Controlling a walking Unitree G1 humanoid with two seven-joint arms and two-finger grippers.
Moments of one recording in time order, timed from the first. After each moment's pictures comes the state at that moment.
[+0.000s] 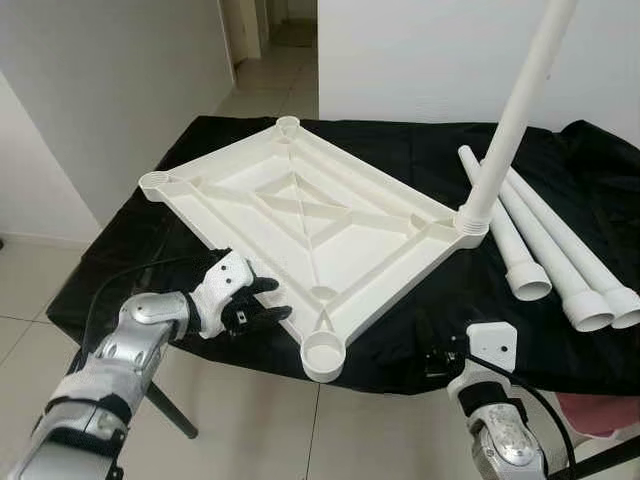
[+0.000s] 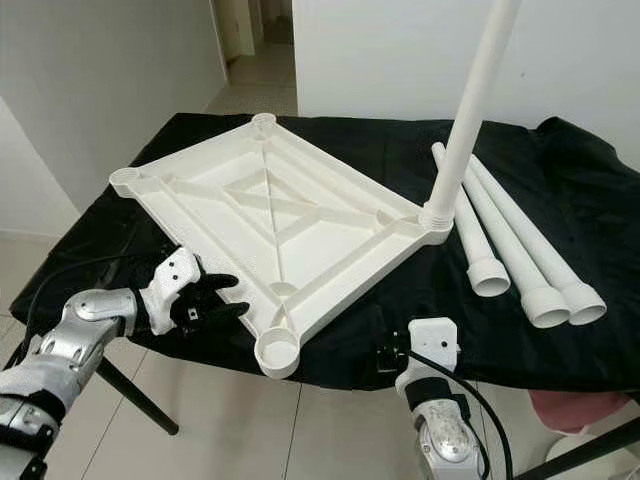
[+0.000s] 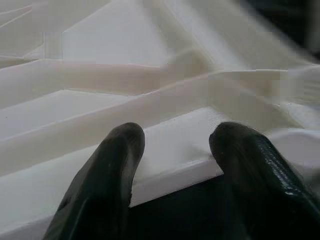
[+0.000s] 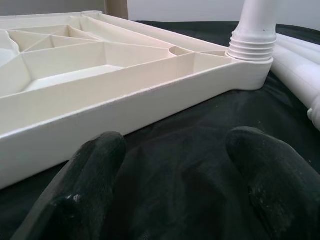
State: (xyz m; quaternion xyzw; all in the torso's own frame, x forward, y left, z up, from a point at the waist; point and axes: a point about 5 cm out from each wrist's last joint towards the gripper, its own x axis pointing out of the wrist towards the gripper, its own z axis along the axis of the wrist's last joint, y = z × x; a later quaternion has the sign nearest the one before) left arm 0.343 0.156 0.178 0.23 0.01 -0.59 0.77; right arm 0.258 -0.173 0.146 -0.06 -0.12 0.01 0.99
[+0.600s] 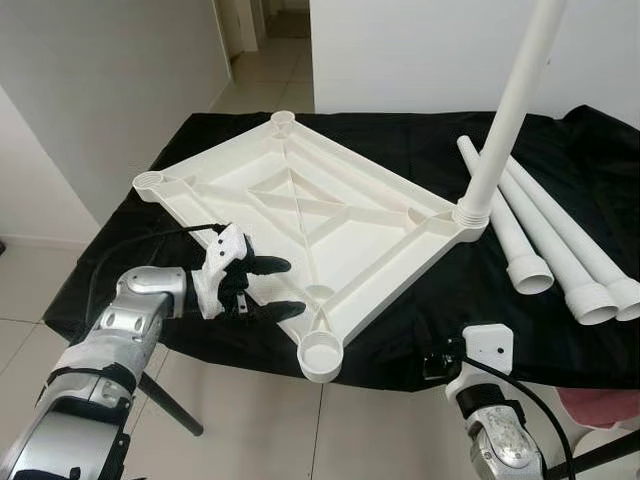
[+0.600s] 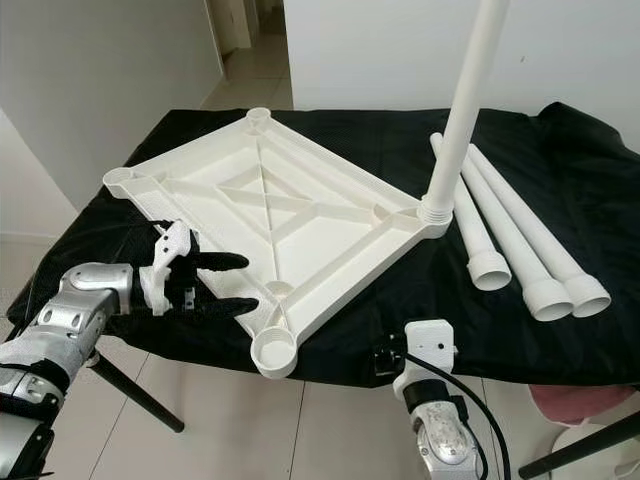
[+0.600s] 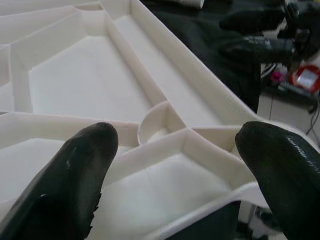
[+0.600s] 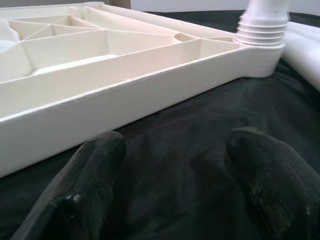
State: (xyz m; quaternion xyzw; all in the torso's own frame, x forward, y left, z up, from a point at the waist) left arm 0.351 0.150 0.203 0.18 -0.02 -0.63 0.76; right arm 0.258 -0.164 0.145 -0.06 -0.12 0.03 0.99
